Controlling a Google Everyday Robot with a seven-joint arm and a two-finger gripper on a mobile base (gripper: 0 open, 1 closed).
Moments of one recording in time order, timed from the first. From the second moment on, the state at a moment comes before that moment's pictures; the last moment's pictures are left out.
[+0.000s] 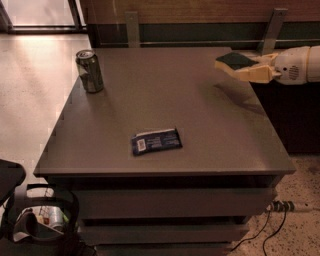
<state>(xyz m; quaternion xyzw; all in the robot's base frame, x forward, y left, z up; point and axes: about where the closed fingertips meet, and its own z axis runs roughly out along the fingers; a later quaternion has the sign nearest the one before) 0.674 -0.255 0.901 -0.37 0.75 0.26 0.49</state>
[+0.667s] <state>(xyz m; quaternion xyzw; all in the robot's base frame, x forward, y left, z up) 0.586 -0.226 0.901 -0.45 0.70 0.31 0.45</state>
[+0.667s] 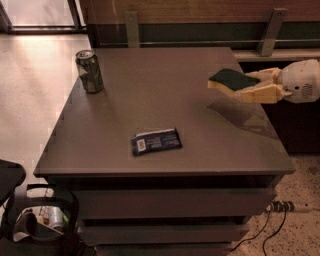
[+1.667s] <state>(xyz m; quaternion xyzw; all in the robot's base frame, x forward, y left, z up) 0.519 -0.175 0.884 -0.53 0.65 0.38 0.39</state>
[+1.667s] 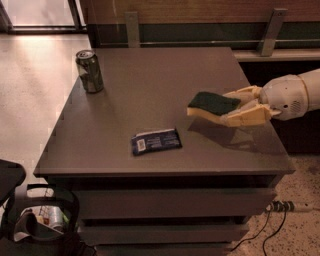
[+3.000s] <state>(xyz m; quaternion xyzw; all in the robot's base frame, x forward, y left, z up) 0.522 -0.167 0.883 -0.53 0.65 0.38 0.39</state>
